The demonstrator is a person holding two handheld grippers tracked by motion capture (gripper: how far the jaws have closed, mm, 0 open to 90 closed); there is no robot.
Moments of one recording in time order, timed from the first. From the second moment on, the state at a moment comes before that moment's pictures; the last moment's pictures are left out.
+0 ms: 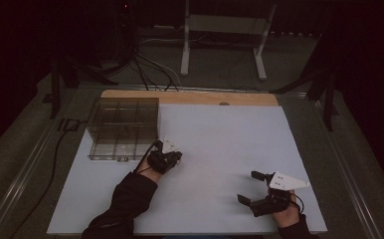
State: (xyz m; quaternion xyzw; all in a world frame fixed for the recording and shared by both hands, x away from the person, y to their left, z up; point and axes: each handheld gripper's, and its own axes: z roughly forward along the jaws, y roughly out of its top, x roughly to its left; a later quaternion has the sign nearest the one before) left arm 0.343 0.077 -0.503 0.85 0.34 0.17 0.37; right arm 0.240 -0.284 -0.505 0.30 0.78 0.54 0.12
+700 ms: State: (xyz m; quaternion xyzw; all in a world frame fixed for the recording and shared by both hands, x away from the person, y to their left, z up) left arm 0.341 0.082 -0.493 0.84 0.34 0.16 0.39; right arm 0.240 -0.284 -0.505 0.30 0.78 0.54 0.12
